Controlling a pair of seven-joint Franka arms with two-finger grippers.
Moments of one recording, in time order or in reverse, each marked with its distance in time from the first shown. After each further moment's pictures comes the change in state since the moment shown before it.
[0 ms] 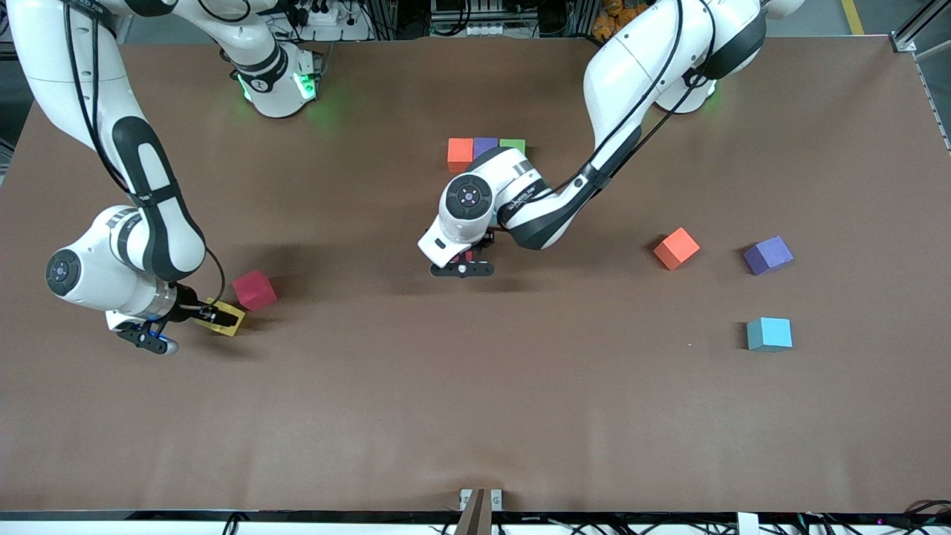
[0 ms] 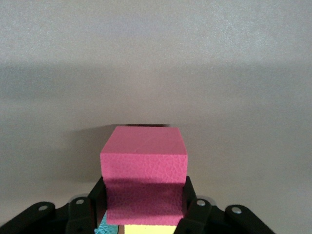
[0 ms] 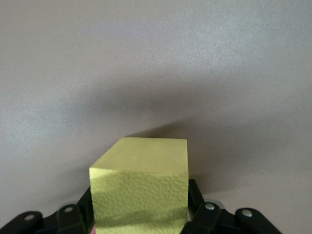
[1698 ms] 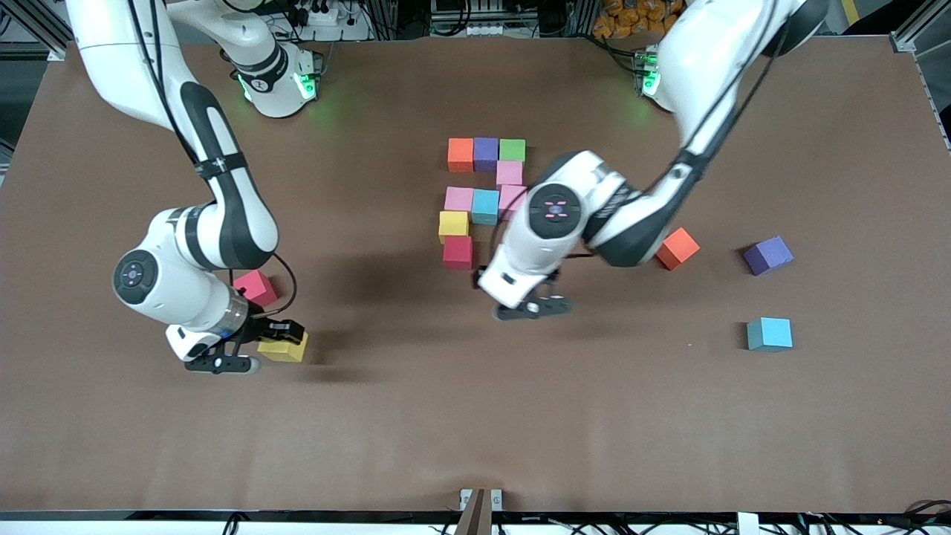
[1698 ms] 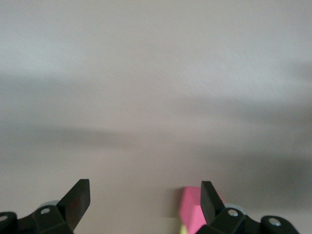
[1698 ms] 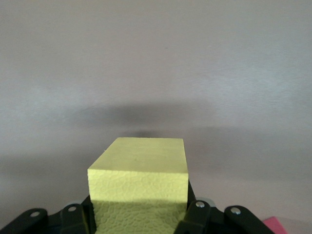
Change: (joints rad) left arm 0.241 -0.207 0.006 0.042 0.028 -0.177 0.104; right arm 0.269 -0.015 0.025 0.225 -0.040 -0.078 0.034
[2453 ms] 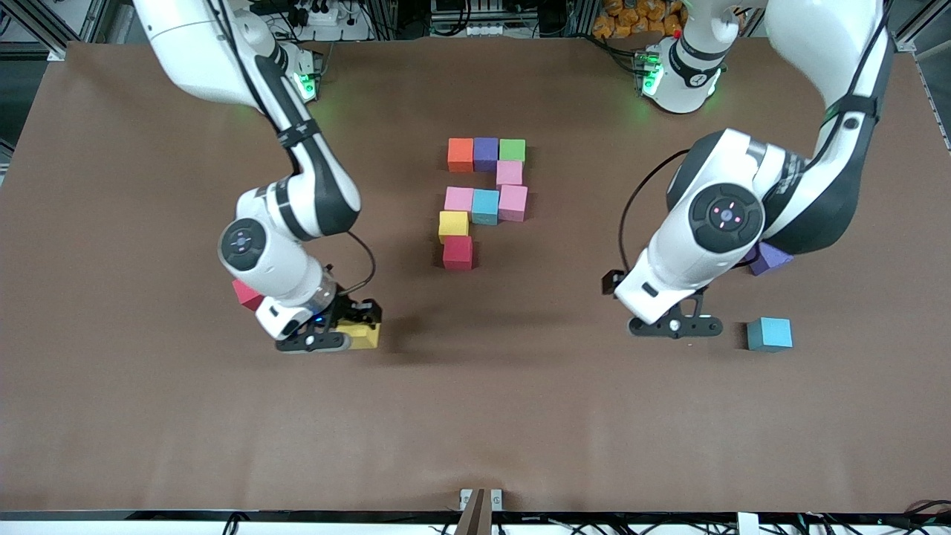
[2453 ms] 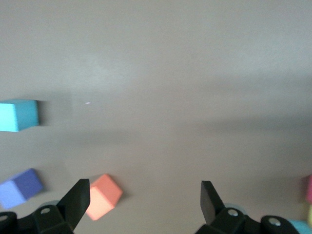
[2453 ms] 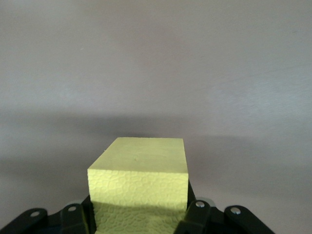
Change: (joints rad) left arm 0.234 -0.217 -0.003 -0.120 0.087 -0.220 0.399; right arm 0.222 0.001 0.002 0.002 0.001 0.084 0.131
